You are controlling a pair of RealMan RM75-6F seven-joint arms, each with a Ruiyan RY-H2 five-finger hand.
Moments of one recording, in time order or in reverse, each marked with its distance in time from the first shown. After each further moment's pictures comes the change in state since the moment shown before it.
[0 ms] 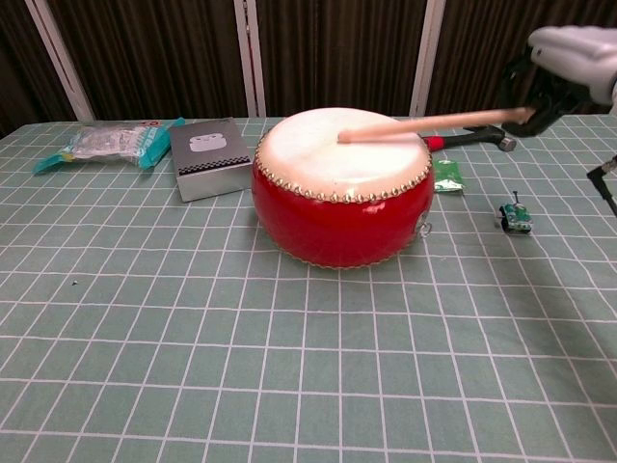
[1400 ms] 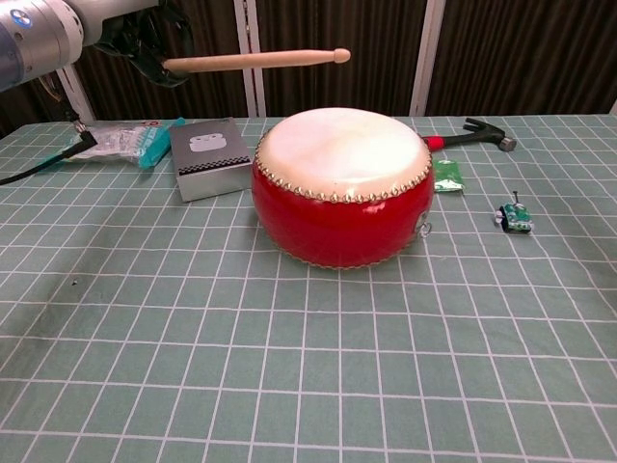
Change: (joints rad) left arm -0.379 -0.311 0.015 0.357 -0.185 -0.258 0.275; right arm -0.167 0.214 0.179 -0.076 -0.024 0.170 0.252
